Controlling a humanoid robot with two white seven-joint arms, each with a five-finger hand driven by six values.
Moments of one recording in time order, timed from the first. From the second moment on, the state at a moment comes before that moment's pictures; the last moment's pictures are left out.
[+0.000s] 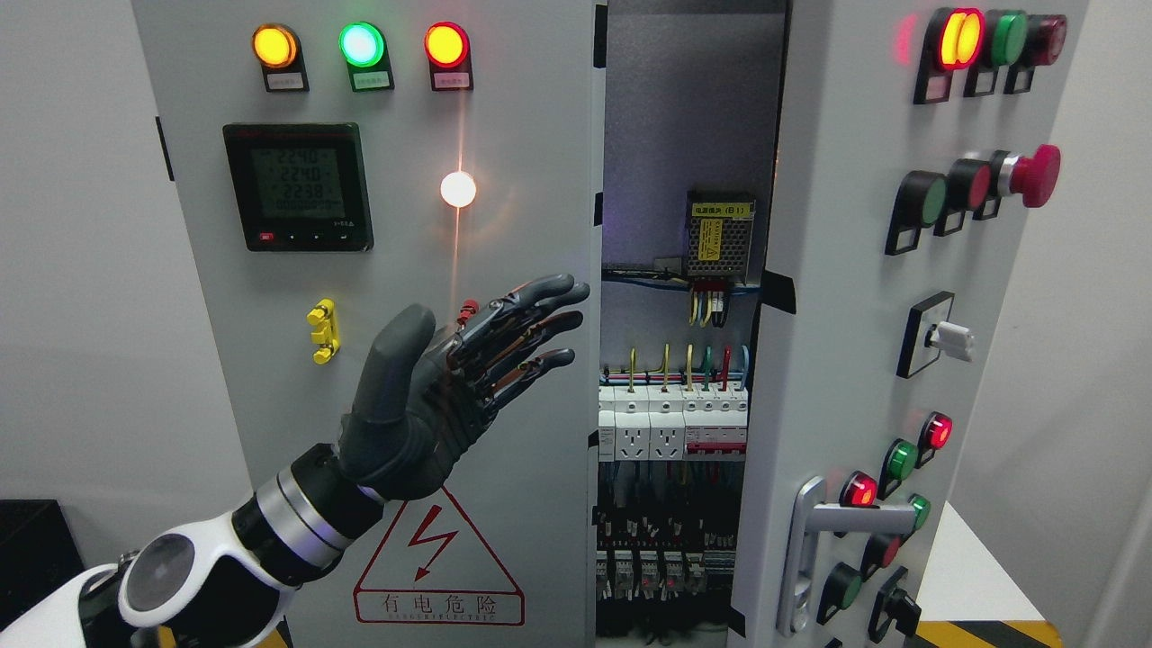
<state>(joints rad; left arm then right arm) -1.02 0.70 -0.77 -1.91 1.11 -0.04 -0.02 0.11 0.12 0.06 -0.09 0.04 0.04 0.03</state>
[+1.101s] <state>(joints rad) -1.33 0.58 -1.00 -1.83 1.43 0.02 -0.03 0.11 0.12 0.06 -0.09 0.04 0.04 0.03</state>
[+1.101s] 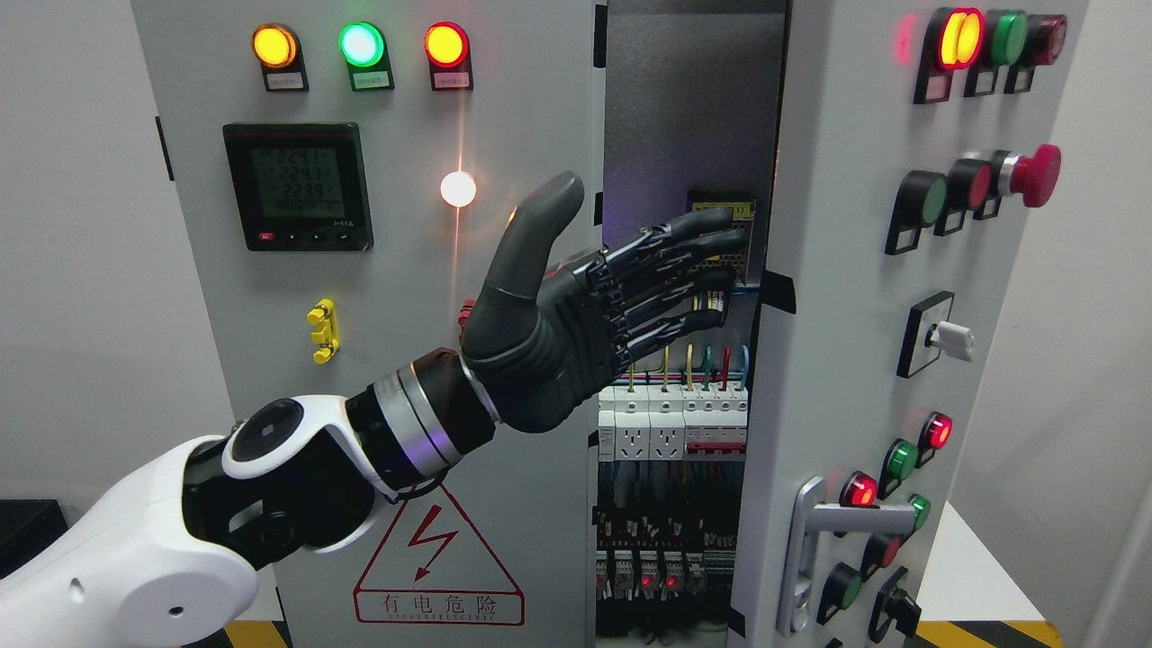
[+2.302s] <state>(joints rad) -1.38 0.46 -1.06 -1.83 1.52 0.04 -0.03 0.11 0.12 0.06 -0.09 0.04 0.04 0.03</state>
